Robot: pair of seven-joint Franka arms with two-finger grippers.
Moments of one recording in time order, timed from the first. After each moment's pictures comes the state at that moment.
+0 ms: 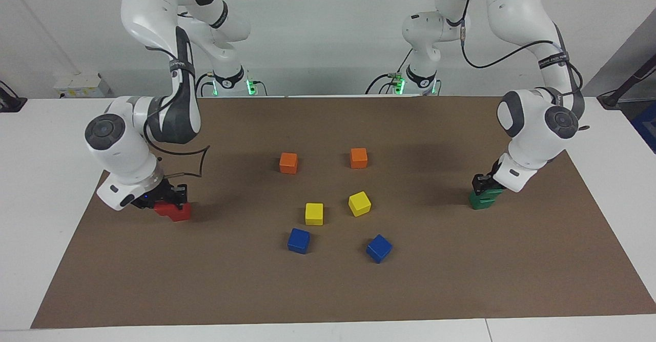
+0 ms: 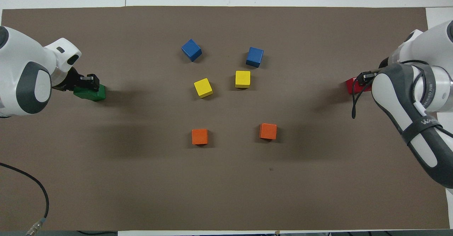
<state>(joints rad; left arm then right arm) 0.06 0.32 -0.06 -1.81 0.02 2.08 -0.02 -0.05 0.30 -0.05 -1.85 -0.03 2.14 -0.20</state>
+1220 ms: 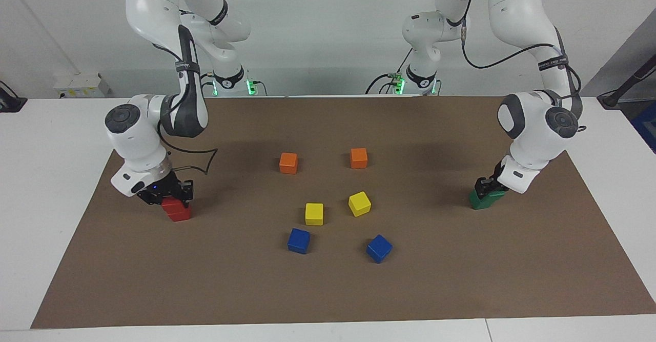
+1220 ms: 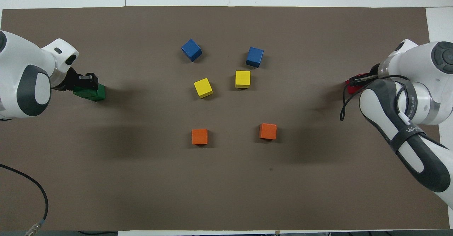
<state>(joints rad) 0.07 0.32 -0.07 -1.84 0.02 2.14 -0.05 -0.04 0.29 -0.04 -1.96 -0.02 2.36 -0.20</state>
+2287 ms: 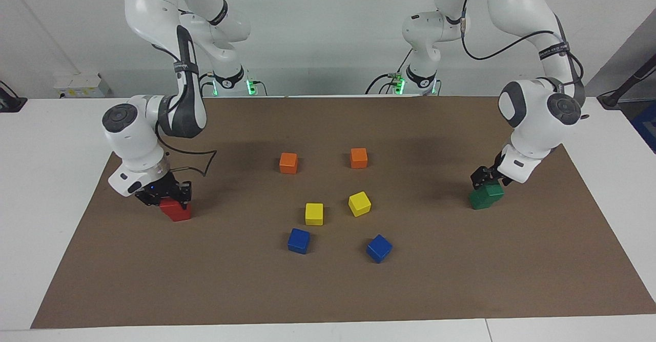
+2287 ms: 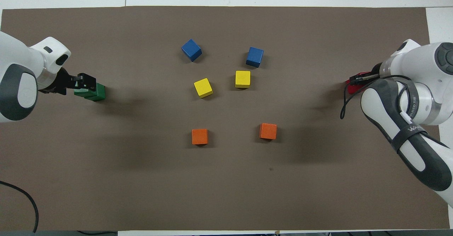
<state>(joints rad) 0.07 0.21 -0.08 -1.83 0.02 1.98 -0.05 -0.05 0.30 -0.04 -1.96 0.00 2.37 -0.19</state>
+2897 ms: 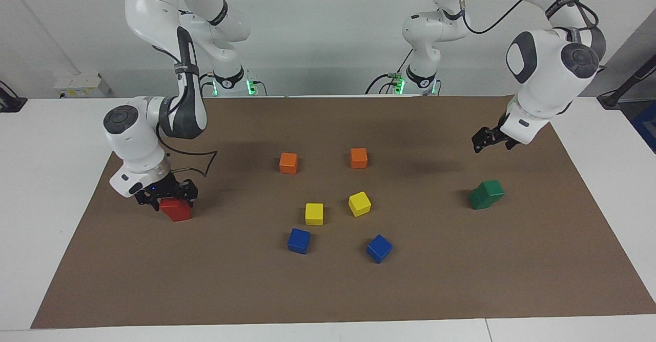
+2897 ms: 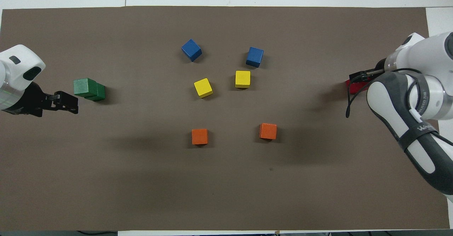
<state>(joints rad) 0.04 -0.02 -0.08 -1.83 0.02 1.66 -0.05 -0.04 0.26 -0.04 -1.87 0.00 2.20 -0.19</state>
